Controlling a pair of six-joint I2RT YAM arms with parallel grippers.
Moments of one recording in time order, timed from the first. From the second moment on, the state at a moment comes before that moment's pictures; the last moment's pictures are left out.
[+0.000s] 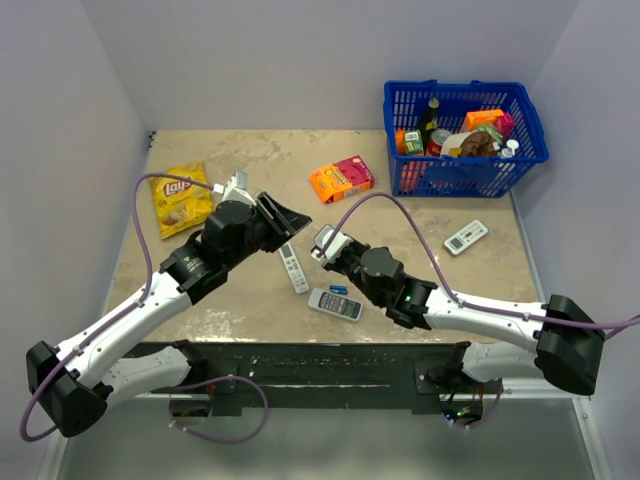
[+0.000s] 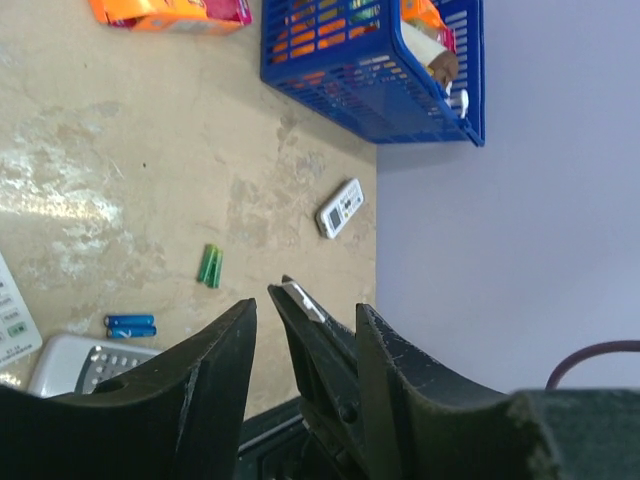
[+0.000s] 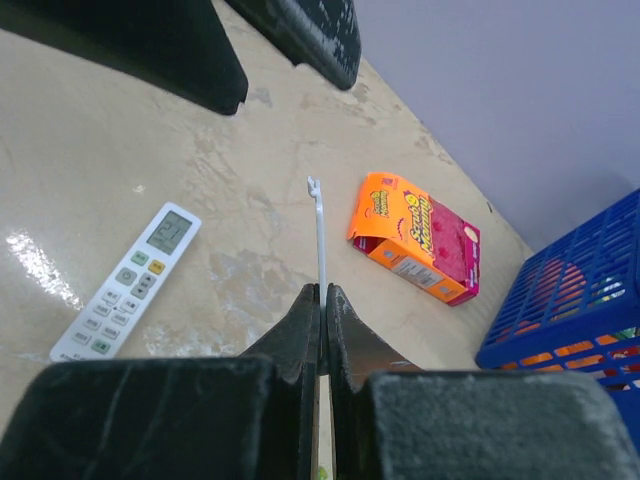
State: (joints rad) left arm -0.71 1.02 0.93 -0.25 -0.12 -1.14; right arm 1.06 1.22 0.67 0.41 0.43 -0.44
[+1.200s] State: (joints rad) left arm -0.67 1.04 0.80 -0.18 0.03 -1.40; right arm 1.22 1.38 0.62 0.74 0.66 -0.74
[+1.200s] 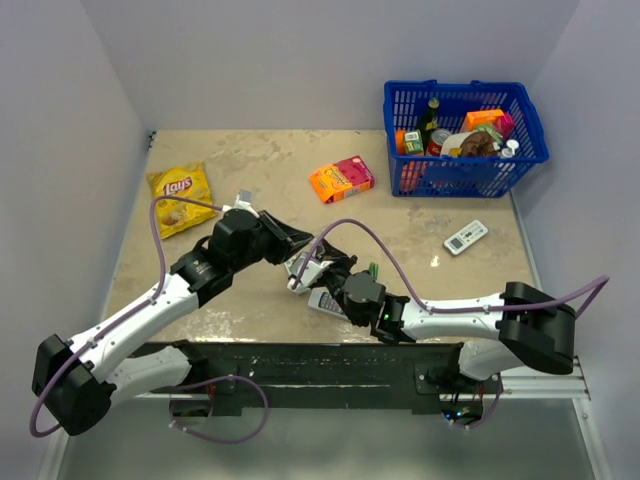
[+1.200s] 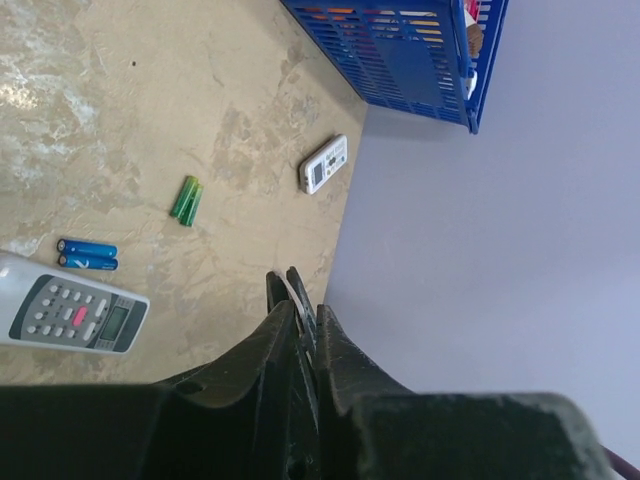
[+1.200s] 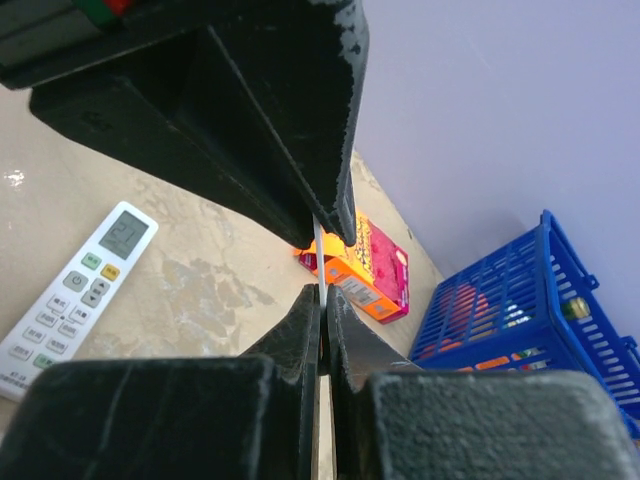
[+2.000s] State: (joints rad) left arm -0.65 0.97 0.63 0.01 0.08 -1.54; right arm 1.25 1.32 0.58 0.77 0.69 -0.76
